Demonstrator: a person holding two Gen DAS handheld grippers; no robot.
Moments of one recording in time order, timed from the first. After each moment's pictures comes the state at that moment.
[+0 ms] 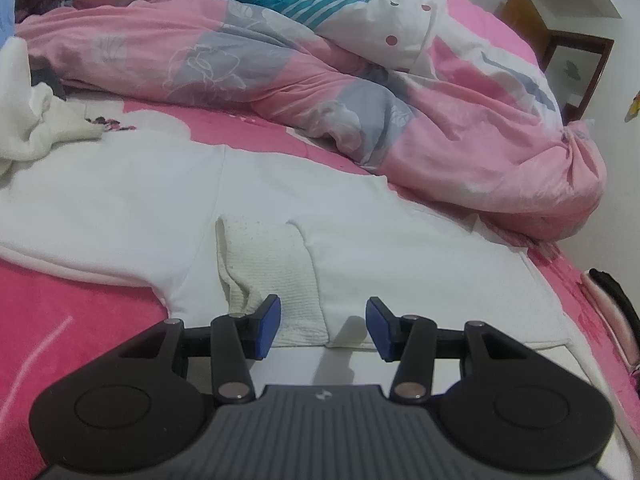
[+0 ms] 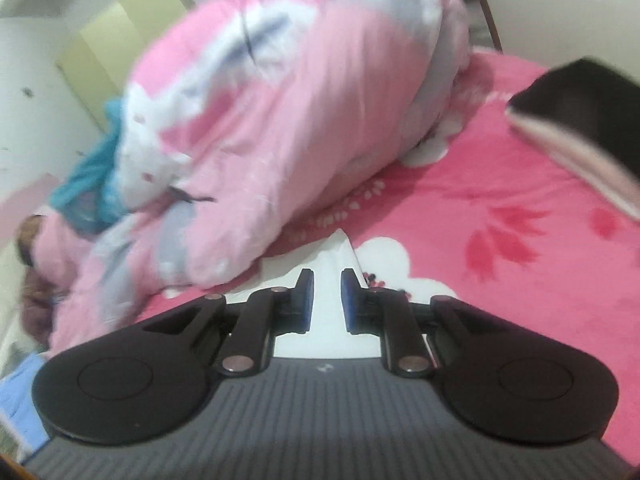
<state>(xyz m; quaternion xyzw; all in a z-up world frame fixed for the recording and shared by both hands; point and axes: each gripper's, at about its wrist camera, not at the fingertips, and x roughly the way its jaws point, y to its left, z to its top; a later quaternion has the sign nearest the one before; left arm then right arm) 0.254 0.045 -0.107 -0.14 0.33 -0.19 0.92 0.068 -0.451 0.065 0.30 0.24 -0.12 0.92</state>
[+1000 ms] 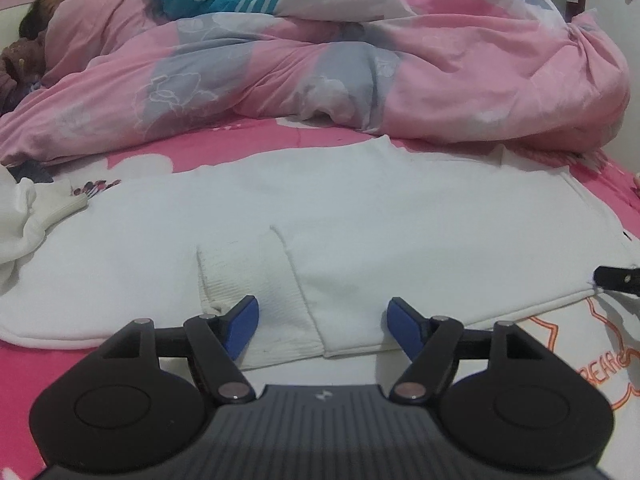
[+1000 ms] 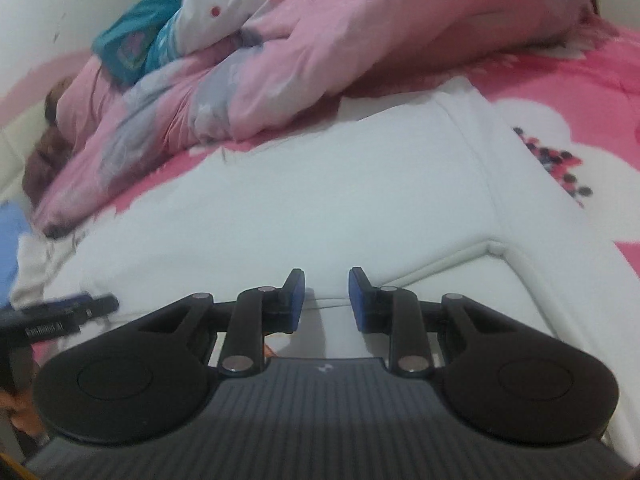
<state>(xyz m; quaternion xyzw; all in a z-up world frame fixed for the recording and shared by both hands) 0.265 -0.013 -0.099 0.03 0.36 -0.14 0.92 0.194 -0.326 -0.106 0.20 0.30 -0.01 0.93</state>
